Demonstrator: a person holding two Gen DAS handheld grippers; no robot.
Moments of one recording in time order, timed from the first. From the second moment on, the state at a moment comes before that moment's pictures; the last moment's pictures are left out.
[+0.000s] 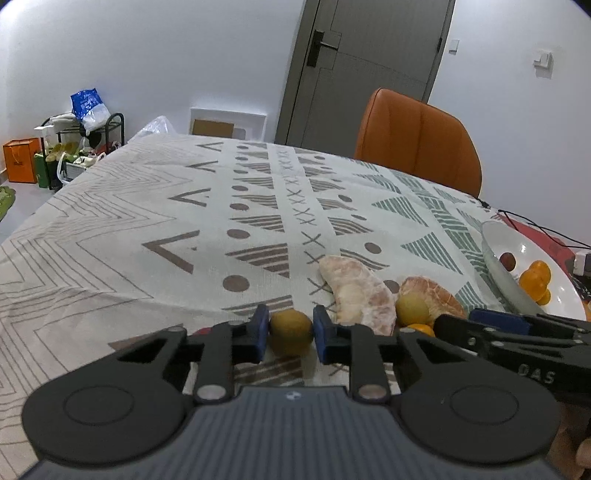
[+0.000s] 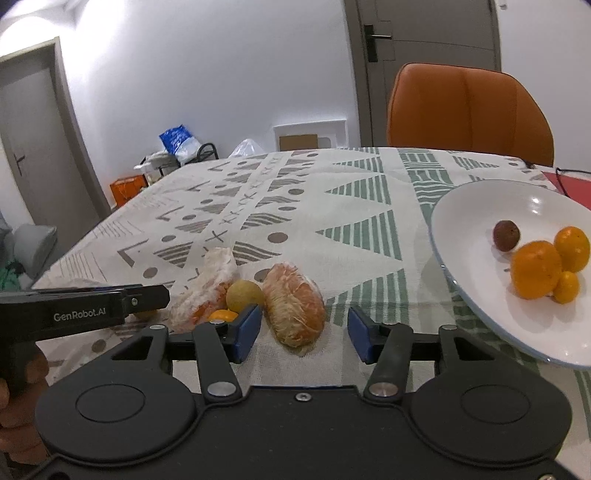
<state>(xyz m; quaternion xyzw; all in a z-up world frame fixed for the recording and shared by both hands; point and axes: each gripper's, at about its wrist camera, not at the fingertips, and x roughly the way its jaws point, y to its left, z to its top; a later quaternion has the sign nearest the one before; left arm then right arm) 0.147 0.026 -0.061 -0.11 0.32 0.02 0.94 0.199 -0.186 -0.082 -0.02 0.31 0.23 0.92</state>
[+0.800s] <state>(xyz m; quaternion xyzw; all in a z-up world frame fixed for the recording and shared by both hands) 0.149 0.021 -0.051 -0.11 0.31 0.02 0.94 0.198 -0.188 -0.077 -0.02 0.30 0.24 0.92</state>
